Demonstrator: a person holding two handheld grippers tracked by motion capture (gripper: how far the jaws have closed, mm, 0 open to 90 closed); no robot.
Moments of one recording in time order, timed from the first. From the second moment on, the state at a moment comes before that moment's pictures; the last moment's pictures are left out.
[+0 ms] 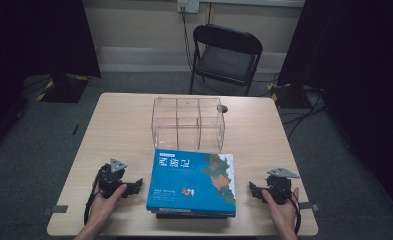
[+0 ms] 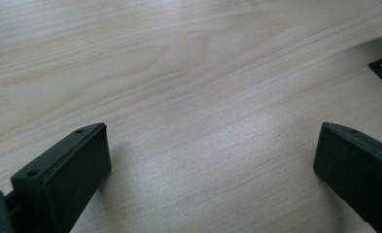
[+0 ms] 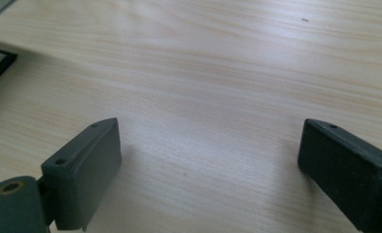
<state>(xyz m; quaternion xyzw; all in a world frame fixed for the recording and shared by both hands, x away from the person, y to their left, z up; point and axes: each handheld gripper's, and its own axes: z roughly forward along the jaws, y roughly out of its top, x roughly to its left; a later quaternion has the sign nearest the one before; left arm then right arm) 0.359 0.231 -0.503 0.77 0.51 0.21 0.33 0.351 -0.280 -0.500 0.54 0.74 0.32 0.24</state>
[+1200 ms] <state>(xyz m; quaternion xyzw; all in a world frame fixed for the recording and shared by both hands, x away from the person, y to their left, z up) 0.290 0.225 -0.436 0.78 0.43 0.17 0.42 0.348 -0.259 -0.441 0.47 0.75 0.42 0.18</state>
